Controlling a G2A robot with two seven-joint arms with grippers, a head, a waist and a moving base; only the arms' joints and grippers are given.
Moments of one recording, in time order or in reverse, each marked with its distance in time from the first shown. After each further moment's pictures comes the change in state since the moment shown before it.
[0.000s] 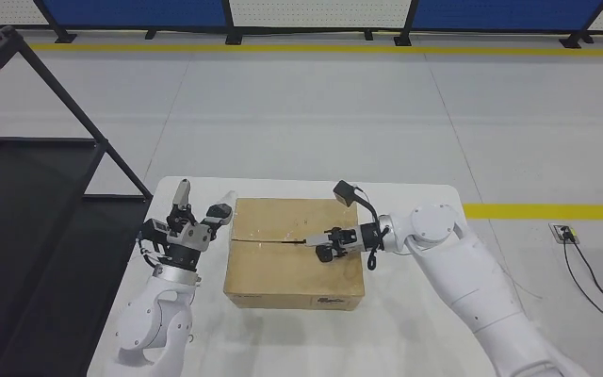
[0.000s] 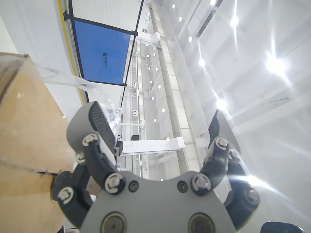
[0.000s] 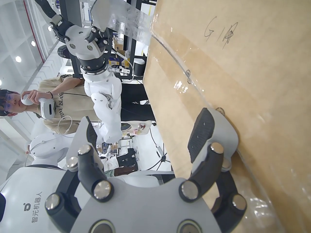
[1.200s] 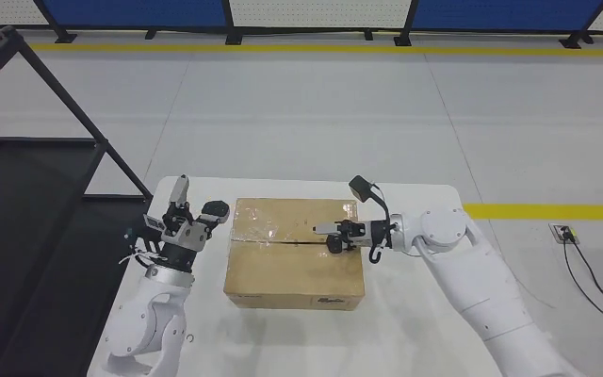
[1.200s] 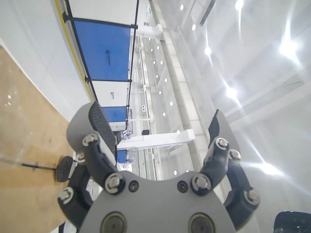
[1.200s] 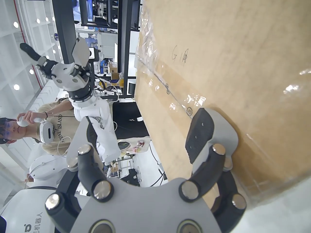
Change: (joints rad) left arm 0.028 0.006 -0.072 -0.086 0.061 0.068 0.008; right arm -0.060 0.040 0.072 -0.082 -0.074 0.095 -0.108
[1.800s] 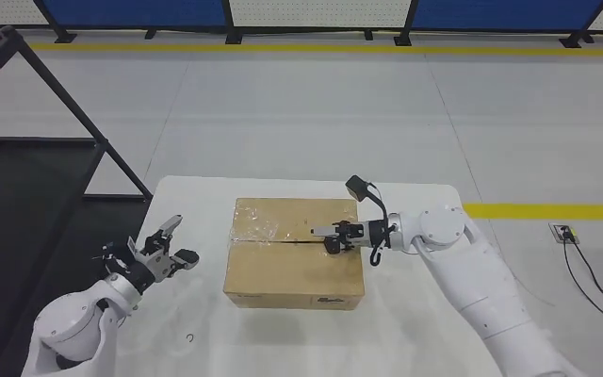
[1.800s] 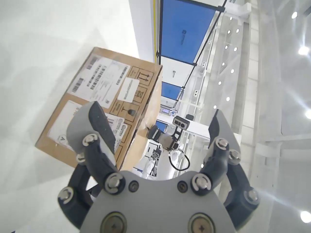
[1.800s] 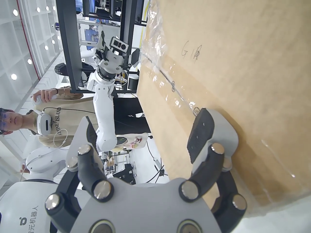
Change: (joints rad) left arm -0.018 0.088 -0.250 0.215 0.212 0.384 -0.553; right arm 0.011 -0.003 -0.016 0.003 0.009 -0.038 0.012
